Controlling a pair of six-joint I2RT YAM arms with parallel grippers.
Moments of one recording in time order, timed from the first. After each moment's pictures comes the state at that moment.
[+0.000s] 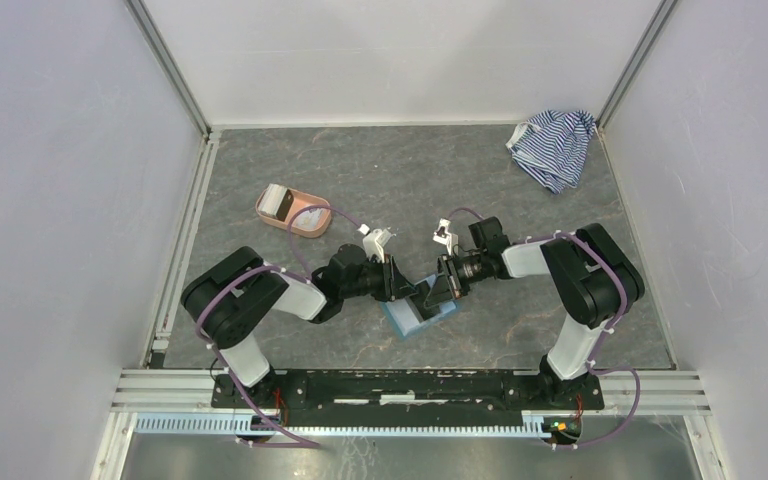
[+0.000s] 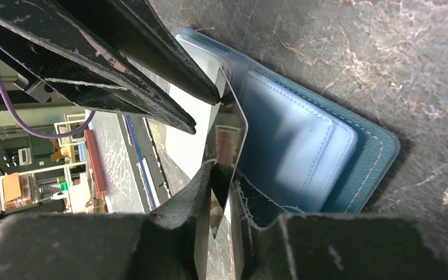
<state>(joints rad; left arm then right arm) -0.76 1.71 0.48 0.79 0.35 -0.73 0.40 1.78 0.68 0.02 -1.02 0.16</state>
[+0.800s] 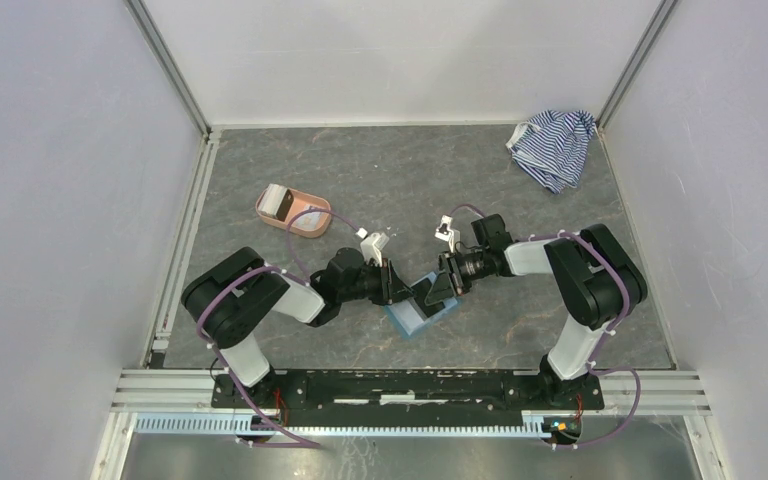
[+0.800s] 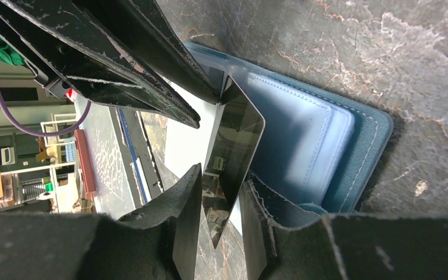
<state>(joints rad) -0.76 1.71 0.45 0.82 0.35 -0.73 0.38 1.77 0.70 -0.01 -1.01 0.11</state>
